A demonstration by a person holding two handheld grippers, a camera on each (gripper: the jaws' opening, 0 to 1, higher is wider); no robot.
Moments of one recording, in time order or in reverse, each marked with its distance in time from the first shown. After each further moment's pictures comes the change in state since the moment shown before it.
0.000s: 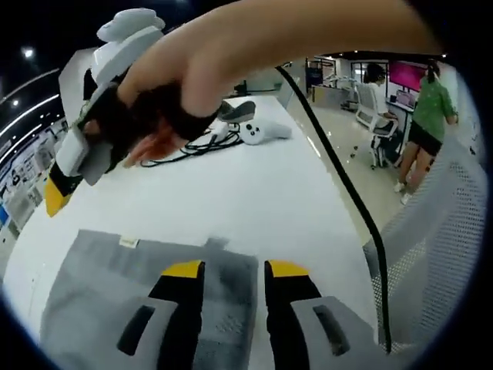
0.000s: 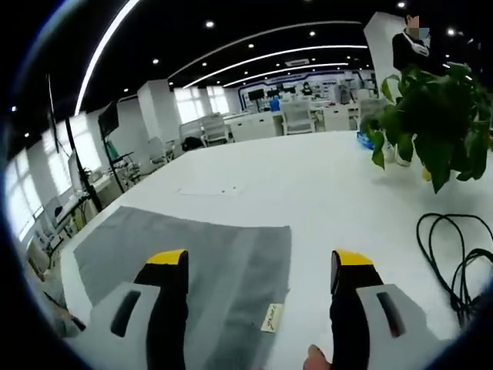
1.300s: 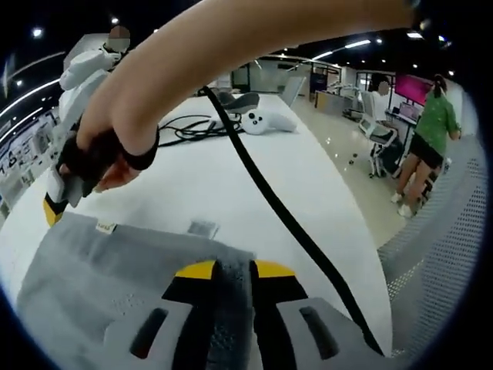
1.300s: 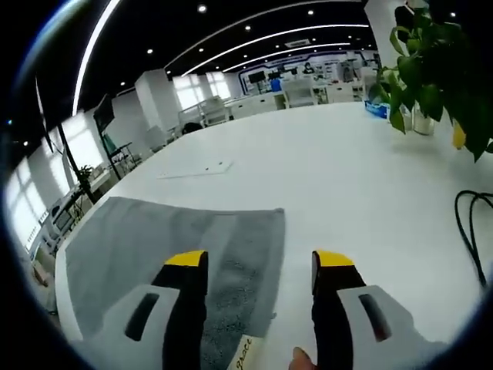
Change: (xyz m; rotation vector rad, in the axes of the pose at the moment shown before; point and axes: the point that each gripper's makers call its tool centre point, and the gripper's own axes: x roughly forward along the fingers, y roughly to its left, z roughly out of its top) left arm 0.030 -0.001 -0.013 -0.063 -0.009 -0.014; right arm 0.065 -0.027 -0.030 0.062 0.067 -0.004
